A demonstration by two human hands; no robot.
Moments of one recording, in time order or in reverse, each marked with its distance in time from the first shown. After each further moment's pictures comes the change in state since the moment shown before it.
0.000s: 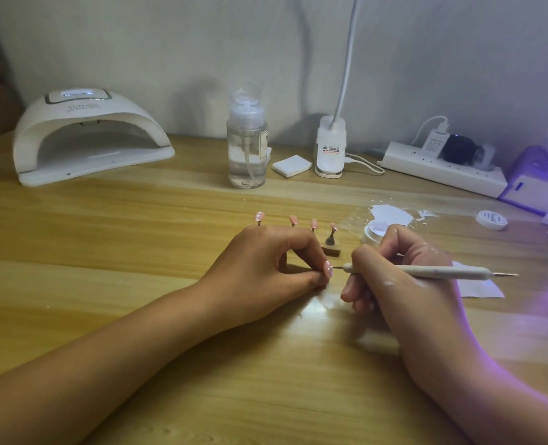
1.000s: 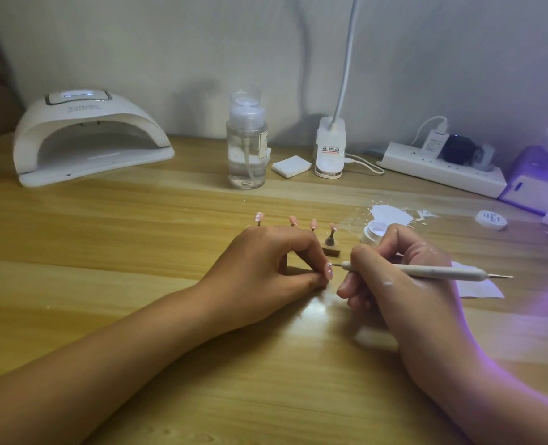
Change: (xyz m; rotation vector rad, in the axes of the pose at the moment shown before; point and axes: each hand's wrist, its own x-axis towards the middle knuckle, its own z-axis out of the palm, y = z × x) left_hand 0.001 0.002 -0.001 0.001 -0.003 0.042; right_hand -0.001 -0.001 0.001 0.015 0.014 0.004
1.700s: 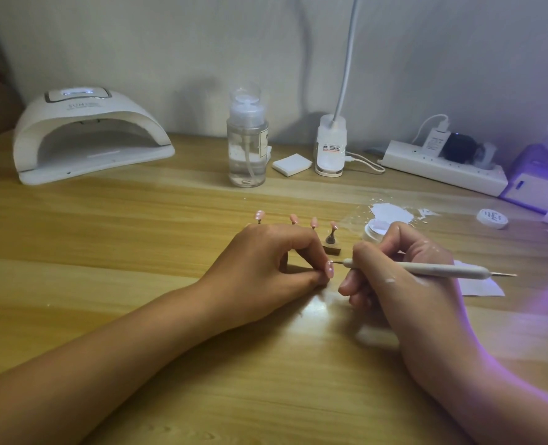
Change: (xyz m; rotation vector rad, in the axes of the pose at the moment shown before) left_hand 0.000 -0.004 0.000 0.038 0.005 0.027; right_hand 0.001 0.002 -0.001 0.010 0.011 -0.009
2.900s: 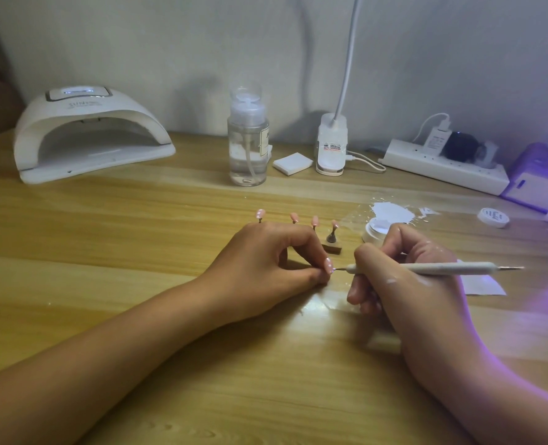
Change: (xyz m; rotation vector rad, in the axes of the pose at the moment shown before) left_hand 0.001 0.003 -0.001 -0.064 -0.038 -0.099; right_hand 0.002 0.006 -0.003 -0.109 -0.003 -0.014
